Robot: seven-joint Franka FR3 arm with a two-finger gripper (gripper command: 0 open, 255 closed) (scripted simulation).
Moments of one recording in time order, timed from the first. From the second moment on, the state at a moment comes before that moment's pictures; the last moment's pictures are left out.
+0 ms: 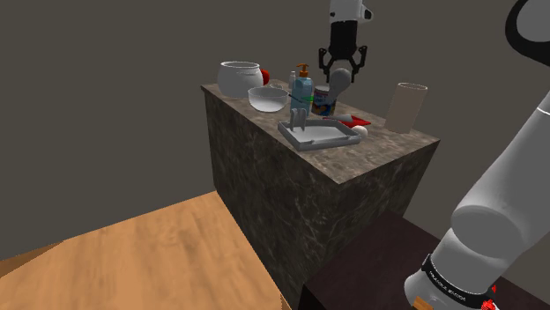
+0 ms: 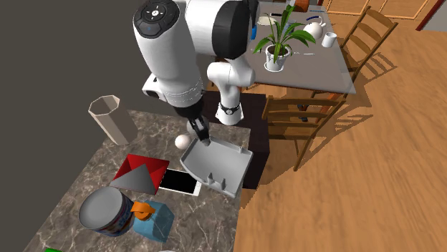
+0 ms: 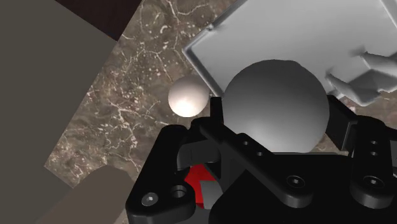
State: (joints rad) arm -0.16 -0.04 0.00 -1.54 0.01 1.32 0.84
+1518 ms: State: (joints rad) arm -0.13 -0.03 0.03 -1.75 0.02 1.53 0.89
